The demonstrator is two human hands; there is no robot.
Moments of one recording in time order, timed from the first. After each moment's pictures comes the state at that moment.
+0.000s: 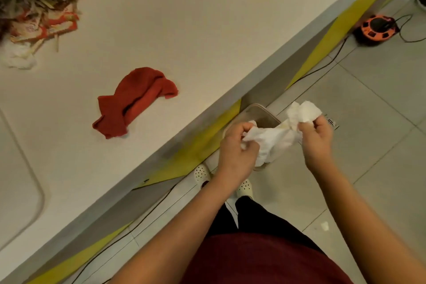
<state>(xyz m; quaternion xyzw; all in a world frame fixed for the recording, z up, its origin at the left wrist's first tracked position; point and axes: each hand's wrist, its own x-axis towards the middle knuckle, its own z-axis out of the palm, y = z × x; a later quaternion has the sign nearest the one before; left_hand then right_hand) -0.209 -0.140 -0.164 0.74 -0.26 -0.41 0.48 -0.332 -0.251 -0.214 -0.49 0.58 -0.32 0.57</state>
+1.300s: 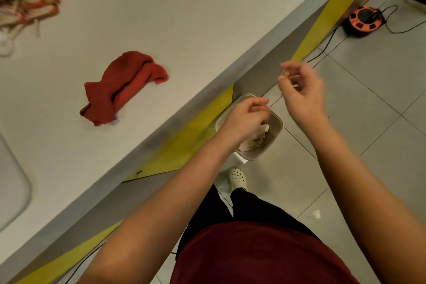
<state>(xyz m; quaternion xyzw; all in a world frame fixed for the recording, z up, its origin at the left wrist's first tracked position) -0.214 -0.184 -0.169 0.68 -0.19 -0.58 0.41 -0.307 -0.269 -0.176 -0.64 0.48 -0.33 0.51</state>
